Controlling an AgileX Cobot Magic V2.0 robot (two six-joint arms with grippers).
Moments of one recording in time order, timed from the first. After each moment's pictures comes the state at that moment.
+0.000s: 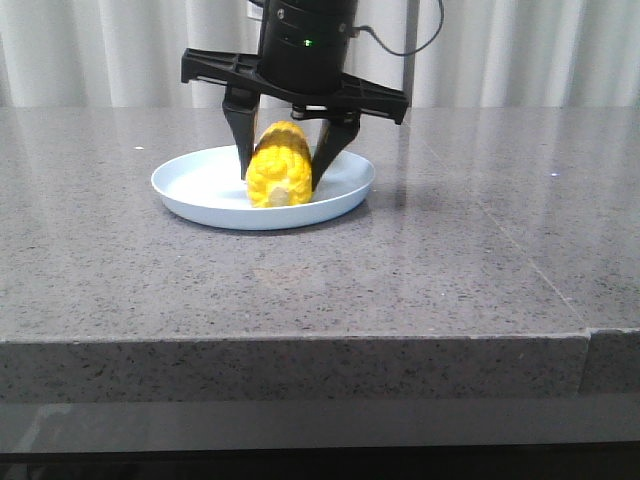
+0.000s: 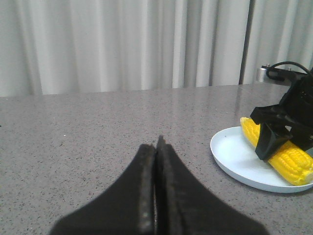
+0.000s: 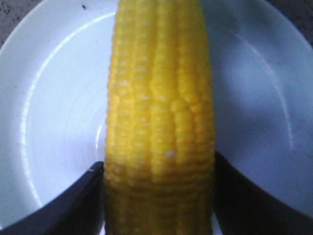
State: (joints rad) left arm -0.18 0.12 -0.35 0.00 0.33 -0.03; right arm 0.63 2.10 -1.93 0.01 1.05 0.67
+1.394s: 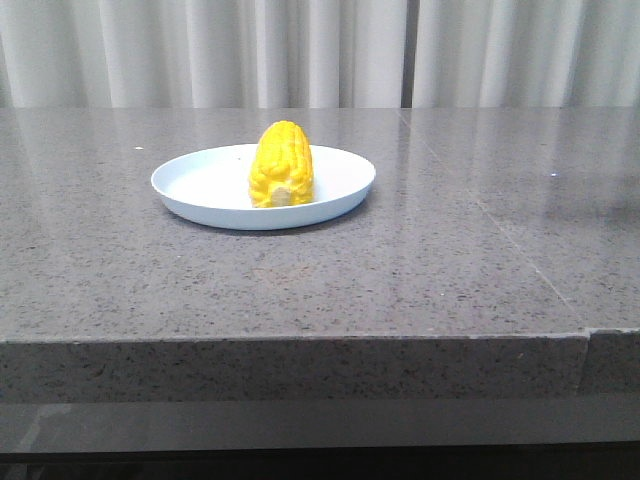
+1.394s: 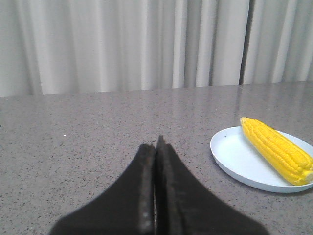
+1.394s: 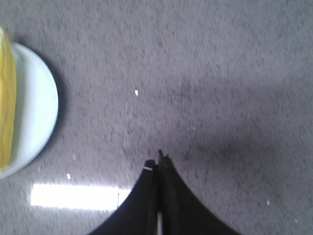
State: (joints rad) left arm -0.18 0.12 -0.35 0.00 0.33 -0.03; right arm 0.33 1.38 -1.54 -0.13 1.18 0.35
